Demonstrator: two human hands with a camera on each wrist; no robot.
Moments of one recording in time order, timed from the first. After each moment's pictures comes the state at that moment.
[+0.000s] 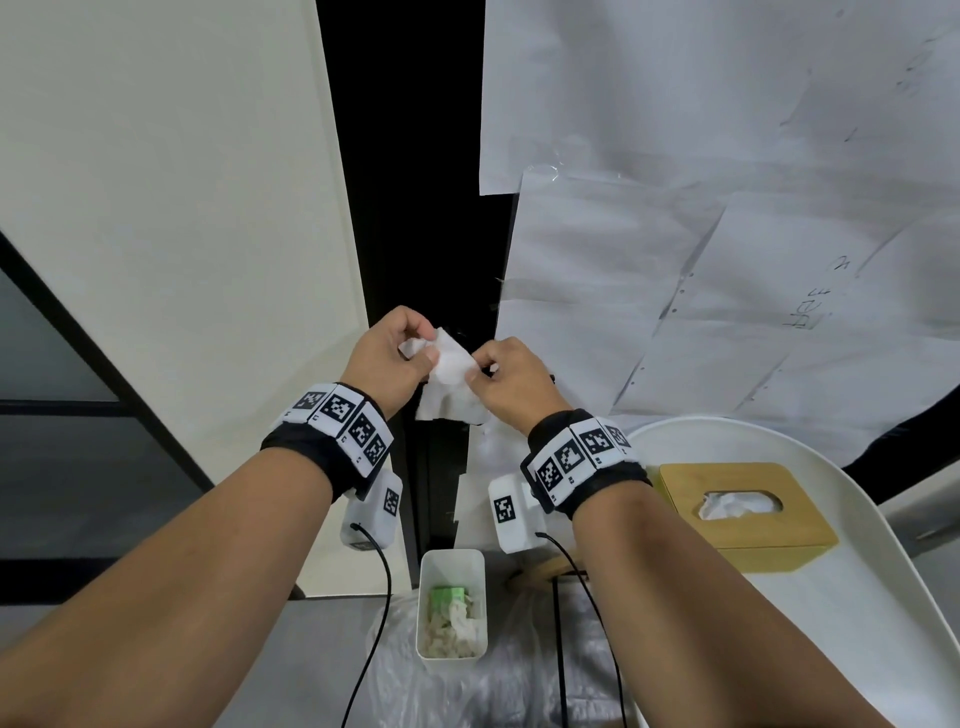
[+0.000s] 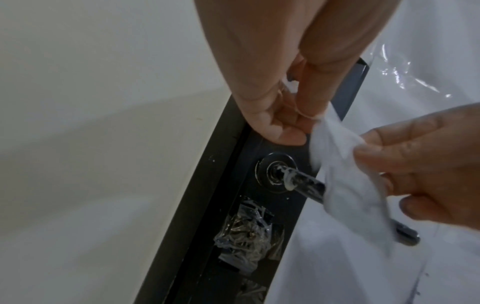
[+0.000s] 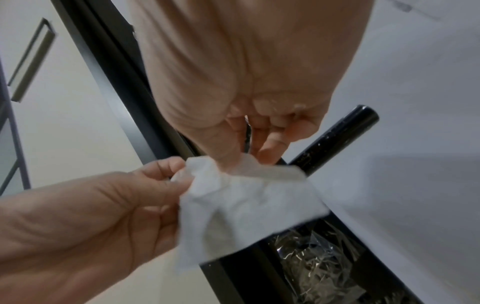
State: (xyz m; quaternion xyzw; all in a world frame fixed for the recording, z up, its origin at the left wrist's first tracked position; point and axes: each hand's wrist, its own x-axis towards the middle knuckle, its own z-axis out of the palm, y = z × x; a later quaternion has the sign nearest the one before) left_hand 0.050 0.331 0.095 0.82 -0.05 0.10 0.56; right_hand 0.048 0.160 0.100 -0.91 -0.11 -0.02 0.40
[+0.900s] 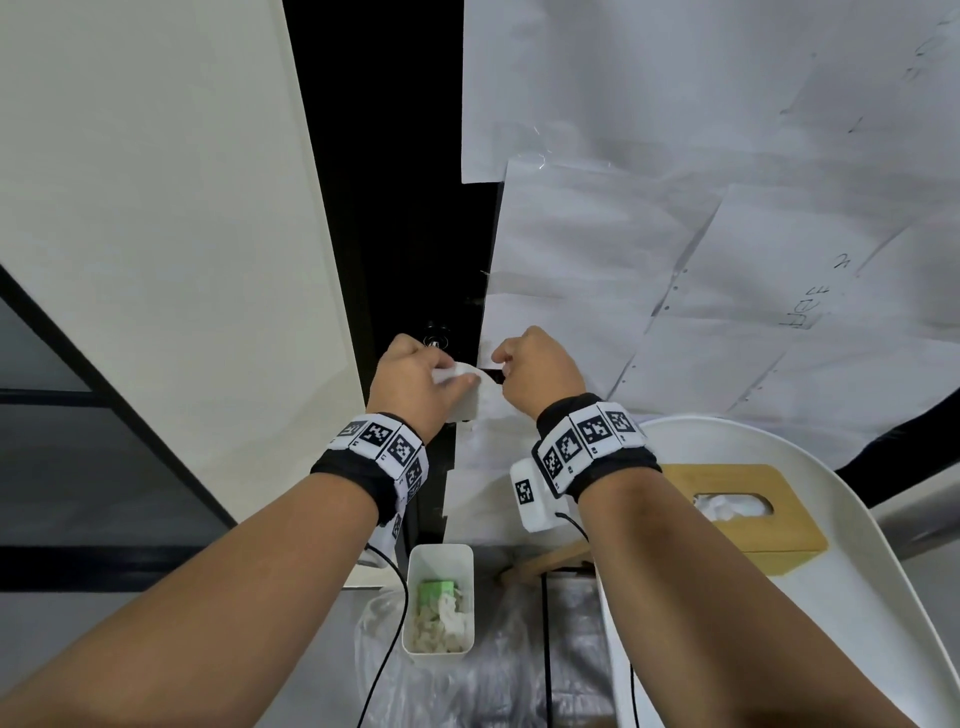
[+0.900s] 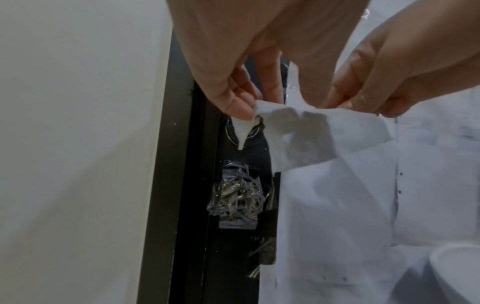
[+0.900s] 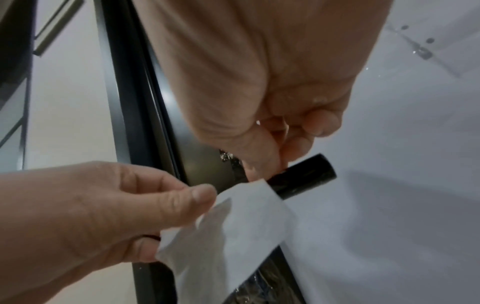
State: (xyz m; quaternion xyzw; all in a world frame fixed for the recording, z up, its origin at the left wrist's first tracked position) left_hand 0.051 0.279 0.059 0.92 0.01 0.16 0.36; right_hand 0.076 0.124 0.093 -0.98 -0.07 -0.01 0.21
